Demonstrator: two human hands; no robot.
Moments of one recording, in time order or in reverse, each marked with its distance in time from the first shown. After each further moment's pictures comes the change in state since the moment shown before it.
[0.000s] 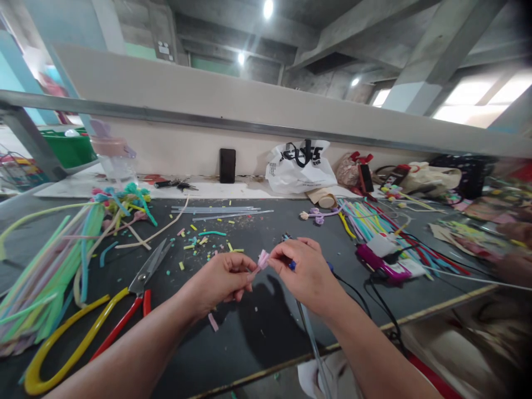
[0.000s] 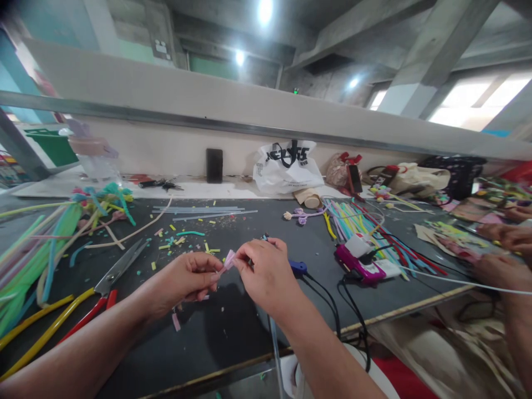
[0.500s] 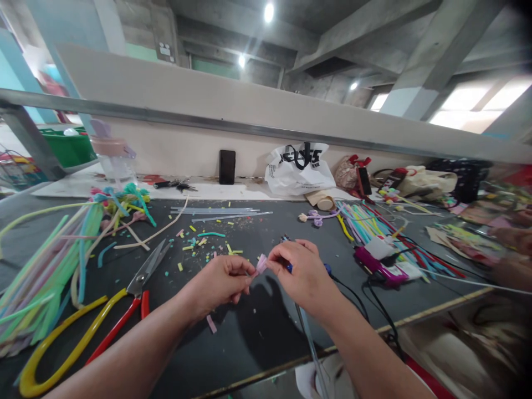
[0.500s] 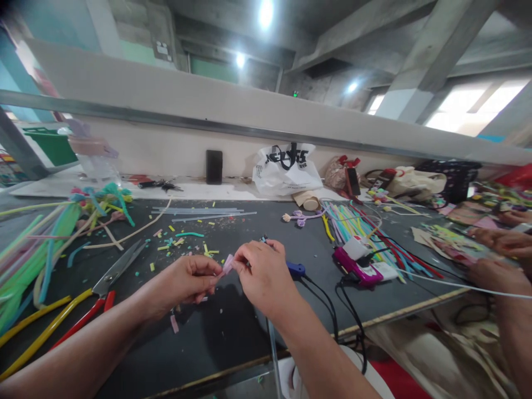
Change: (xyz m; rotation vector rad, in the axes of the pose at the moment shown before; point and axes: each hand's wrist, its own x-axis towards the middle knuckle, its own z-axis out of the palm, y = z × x) left_hand 0.005 -0.008 0.000 0.071 0.032 0.028; right_hand 0.000 -0.002 0.001 -0.035 -0.027 0.012
